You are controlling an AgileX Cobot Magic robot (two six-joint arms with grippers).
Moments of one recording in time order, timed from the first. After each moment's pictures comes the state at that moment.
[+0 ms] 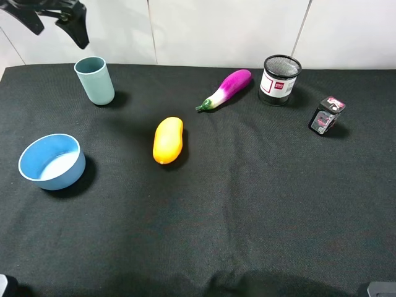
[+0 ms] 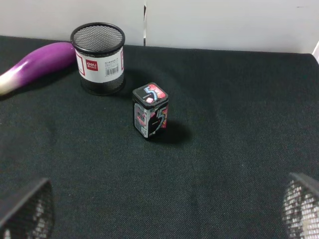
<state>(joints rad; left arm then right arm) -0.15 1.87 -1.67 0.00 1.04 0.18 0.05 0.00 -0.50 0.00 1.02 -0.02</state>
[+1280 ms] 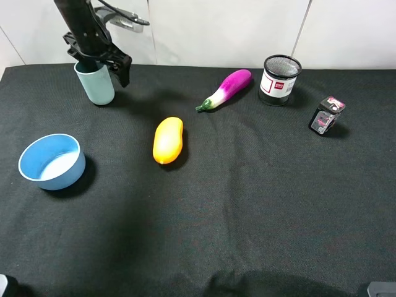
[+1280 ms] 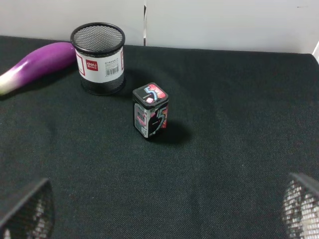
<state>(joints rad) -0.21 2.25 -1.82 -0.02 0.92 0.25 0.05 0.00 -0.50 0.00 1.02 -0.02</state>
